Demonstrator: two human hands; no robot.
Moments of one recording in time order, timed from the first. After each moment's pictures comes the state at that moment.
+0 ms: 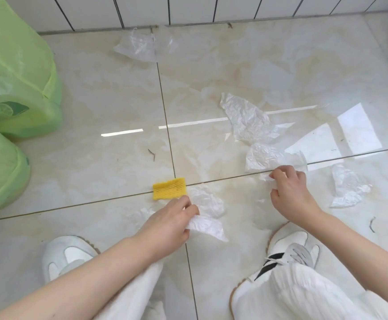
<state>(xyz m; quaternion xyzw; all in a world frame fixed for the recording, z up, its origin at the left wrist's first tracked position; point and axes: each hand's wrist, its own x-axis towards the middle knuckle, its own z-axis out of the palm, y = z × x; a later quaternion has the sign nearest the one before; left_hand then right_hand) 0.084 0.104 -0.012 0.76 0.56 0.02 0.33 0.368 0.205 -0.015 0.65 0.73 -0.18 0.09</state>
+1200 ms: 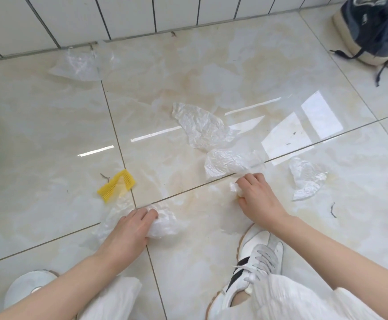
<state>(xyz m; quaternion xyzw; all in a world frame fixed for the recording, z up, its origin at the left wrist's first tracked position) 0.082 0.131 -0.065 0.78 0.57 -0.01 0.27 0.400 0.206 -0.031 0.61 0.77 -0.17 0.06</state>
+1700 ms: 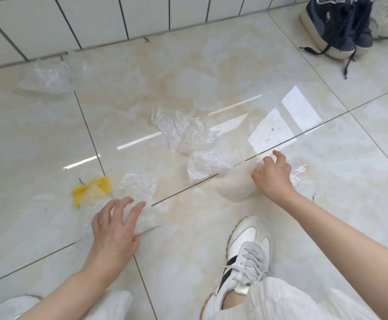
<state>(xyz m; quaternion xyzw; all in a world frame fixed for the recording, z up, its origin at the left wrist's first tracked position) 0.097 0.140 -0.054 0.76 0.63 0.04 0.12 0.453 0.241 -0.013 0.82 0.52 -0.23 0.02</state>
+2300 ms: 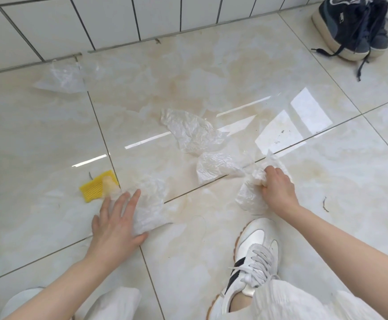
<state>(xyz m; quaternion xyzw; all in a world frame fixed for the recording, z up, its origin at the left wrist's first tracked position) 0.082 0.150 -0.048 0.66 0.71 -0.06 0.23 0.452 0.224 -0.040 0.79 0.58 -0.17 0.05</state>
